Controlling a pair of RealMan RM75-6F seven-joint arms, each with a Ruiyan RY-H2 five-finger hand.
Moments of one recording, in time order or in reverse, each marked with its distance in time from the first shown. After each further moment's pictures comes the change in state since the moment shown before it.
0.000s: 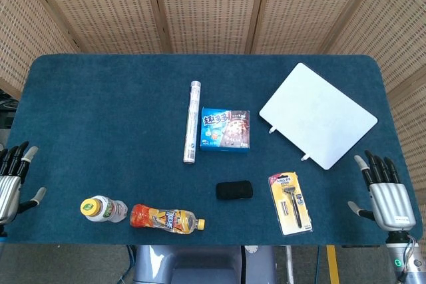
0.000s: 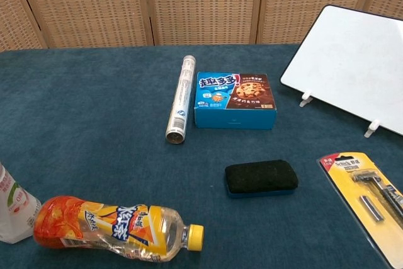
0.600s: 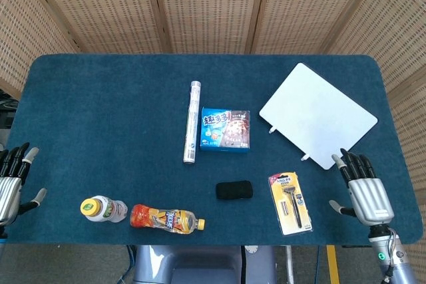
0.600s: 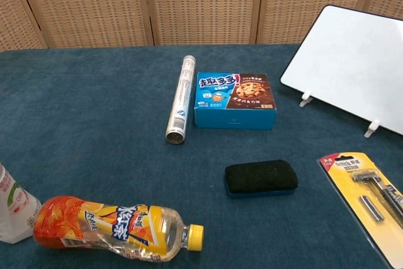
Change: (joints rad) left arm 0.005 -0.003 0.005 0.000 0.012 0.009 0.002; right arm 0.062 -0.002 0.004 -0.086 -0.012 -0.084 -0.031
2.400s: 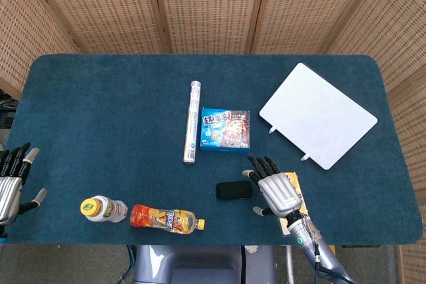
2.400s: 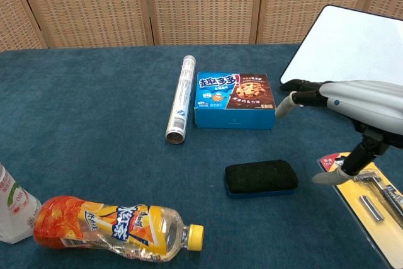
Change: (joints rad) left arm -0.004 0.001 0.001 0.004 -0.008 -0.016 -0.003; right arm 0.282 -0.262 0.041 -0.243 0.280 -0.277 -0.408
